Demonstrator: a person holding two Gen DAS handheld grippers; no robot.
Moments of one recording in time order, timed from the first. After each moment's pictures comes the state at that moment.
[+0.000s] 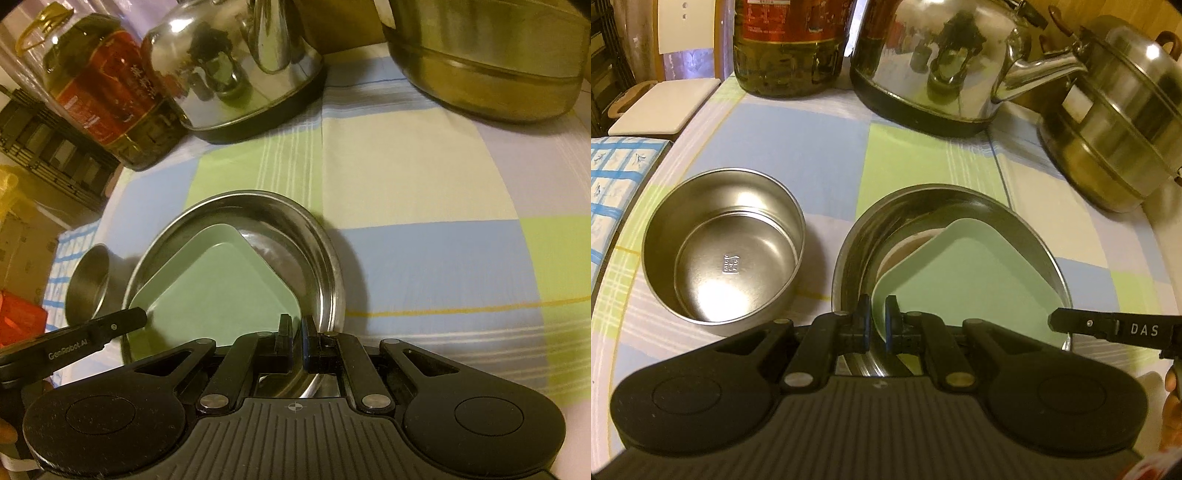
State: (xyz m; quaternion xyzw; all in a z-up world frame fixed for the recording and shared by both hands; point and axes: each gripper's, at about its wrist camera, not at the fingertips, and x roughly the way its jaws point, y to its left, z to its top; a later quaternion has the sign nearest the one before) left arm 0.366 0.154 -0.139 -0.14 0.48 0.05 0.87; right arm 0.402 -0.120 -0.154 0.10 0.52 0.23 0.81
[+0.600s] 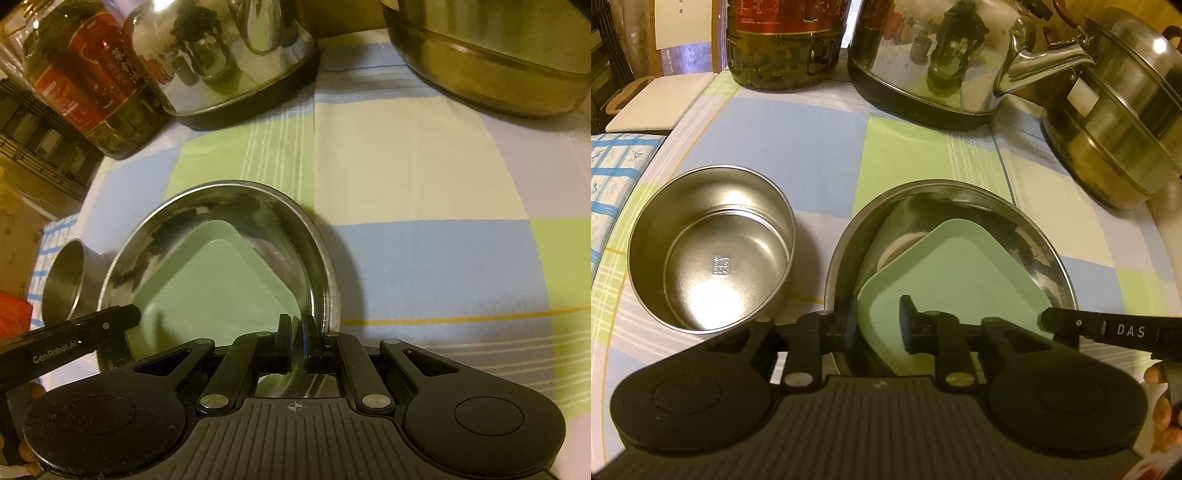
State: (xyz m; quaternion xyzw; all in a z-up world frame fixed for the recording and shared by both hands) left arm 0.374 0.152 -0.143 -0.14 0.48 0.05 0.86; right arm 0.410 -0.112 -0.162 0.09 0.53 0.22 0.81
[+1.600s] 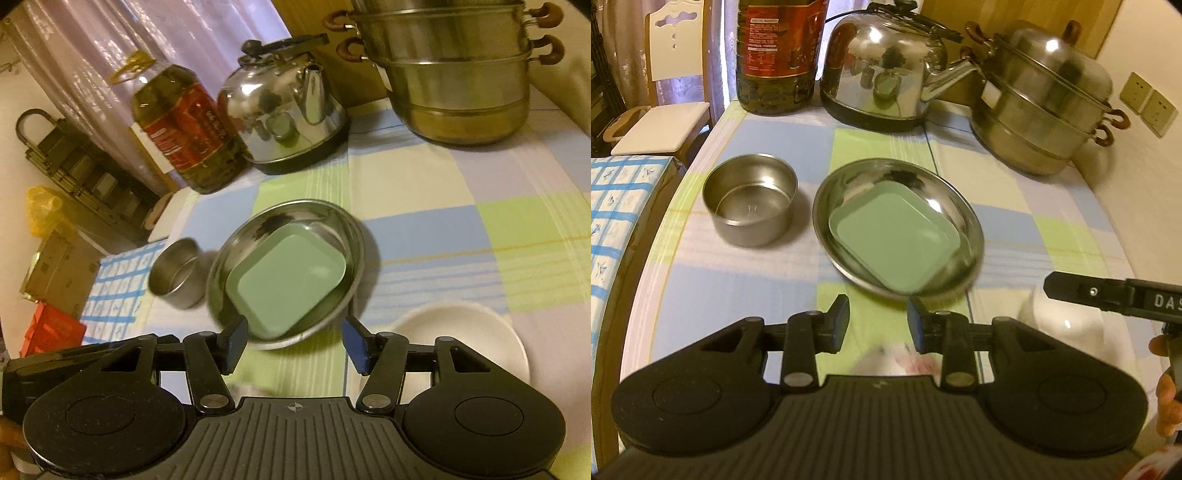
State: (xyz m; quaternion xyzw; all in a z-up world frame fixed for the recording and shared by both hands) left arm 0.227 0.107 -0.056 -0.11 0.45 0.01 0.89; right arm 0.259 -0.172 -0.073 0.14 0.44 0.27 0.84
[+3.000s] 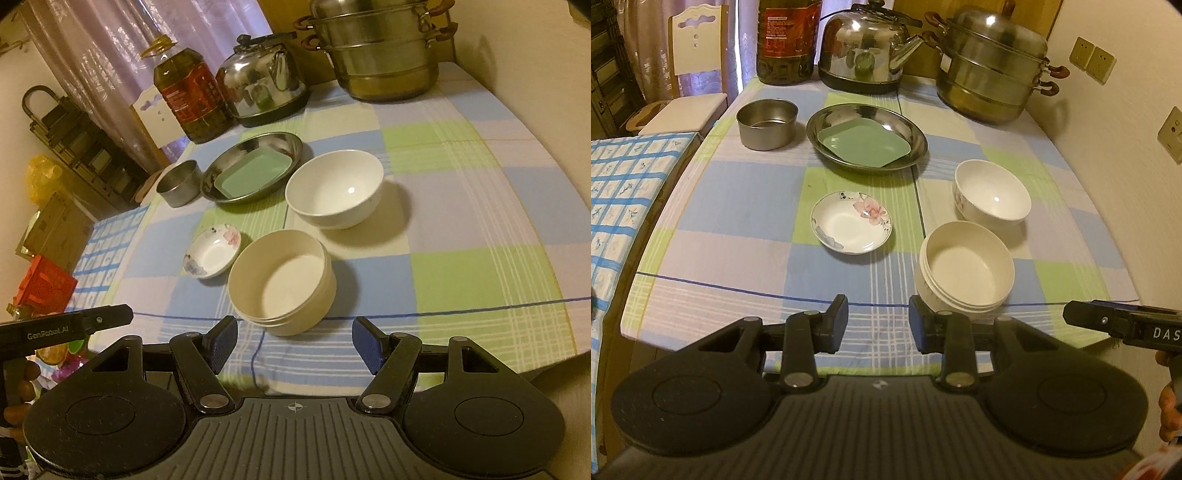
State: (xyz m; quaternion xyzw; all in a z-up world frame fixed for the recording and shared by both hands) left arm 0.036 0.017 -0.034 -0.10 0.45 0.03 0.89; right arm 0.058 -0.281 -0.077 0.11 0.45 0.24 0.85
